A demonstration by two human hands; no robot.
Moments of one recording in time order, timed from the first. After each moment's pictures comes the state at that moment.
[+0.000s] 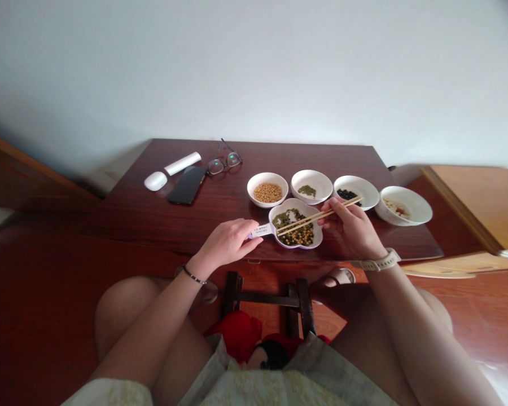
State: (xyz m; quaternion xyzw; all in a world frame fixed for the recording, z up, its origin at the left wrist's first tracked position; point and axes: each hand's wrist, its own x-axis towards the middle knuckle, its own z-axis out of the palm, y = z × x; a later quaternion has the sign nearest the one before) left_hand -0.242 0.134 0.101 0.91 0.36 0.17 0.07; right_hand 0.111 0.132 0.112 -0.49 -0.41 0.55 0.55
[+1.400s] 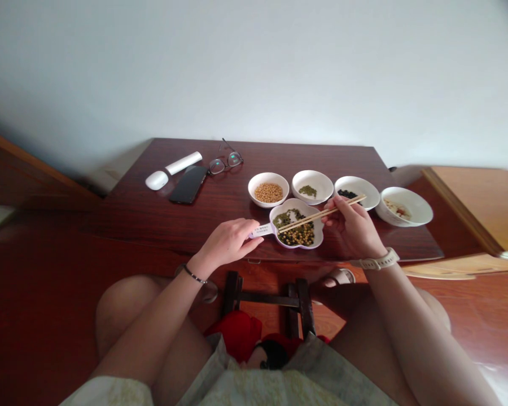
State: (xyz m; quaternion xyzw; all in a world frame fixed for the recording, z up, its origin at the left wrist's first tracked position) left_hand -0.242 0.134 0.099 0.91 0.36 0.18 0.07; right_hand 0.108 0.135 0.115 -0.48 -0.39 0.54 0.57
